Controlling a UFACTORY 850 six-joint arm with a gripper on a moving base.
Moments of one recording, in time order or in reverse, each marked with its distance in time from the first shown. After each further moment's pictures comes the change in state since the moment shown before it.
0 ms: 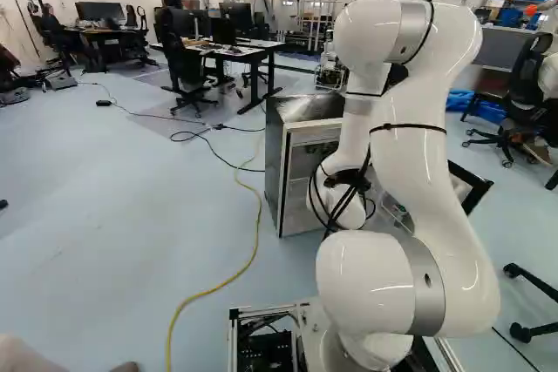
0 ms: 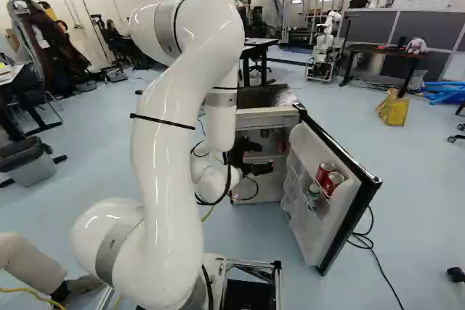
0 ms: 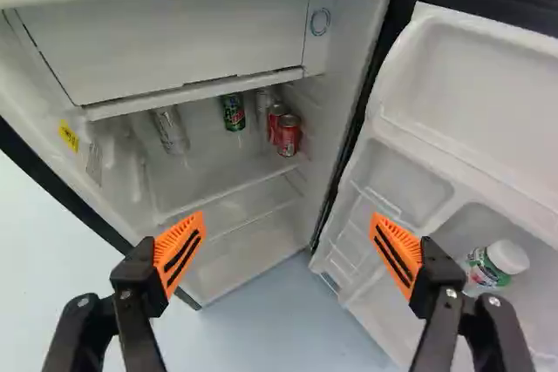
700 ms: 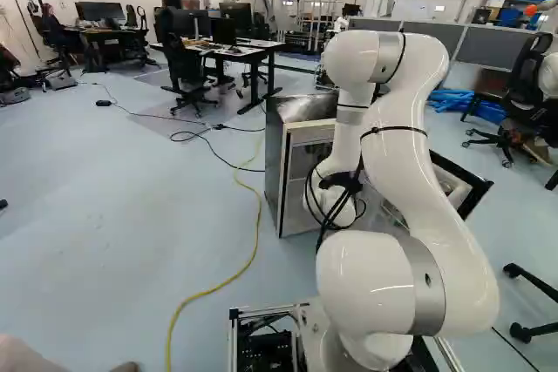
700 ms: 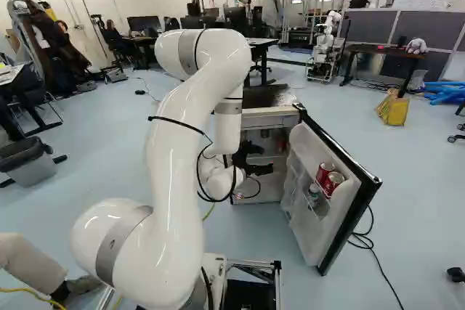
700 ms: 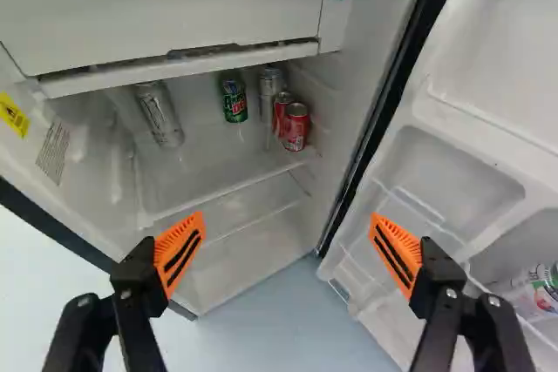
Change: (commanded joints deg) arm 0.2 -10.4 -10.1 -0.1 0.0 0.0
